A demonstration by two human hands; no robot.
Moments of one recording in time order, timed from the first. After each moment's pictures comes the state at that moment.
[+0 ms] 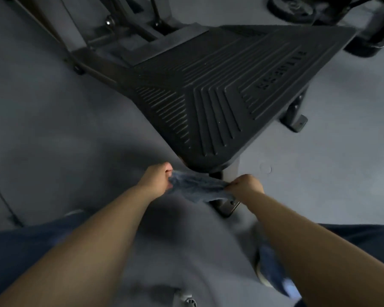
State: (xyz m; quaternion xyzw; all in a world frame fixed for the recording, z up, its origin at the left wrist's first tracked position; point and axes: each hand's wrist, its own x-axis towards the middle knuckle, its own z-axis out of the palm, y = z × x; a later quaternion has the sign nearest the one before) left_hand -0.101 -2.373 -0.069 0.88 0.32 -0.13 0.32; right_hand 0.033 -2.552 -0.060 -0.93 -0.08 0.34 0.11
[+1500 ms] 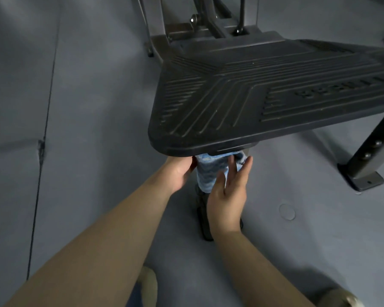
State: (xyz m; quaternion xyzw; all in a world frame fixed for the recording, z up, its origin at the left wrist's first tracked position) left_hand 0.003 -2.462 -0.080 0.36 0.47 0.31 0.75; right_hand 0.045 -2.569 -0.095 -0.70 -0.27 0.25 0.61
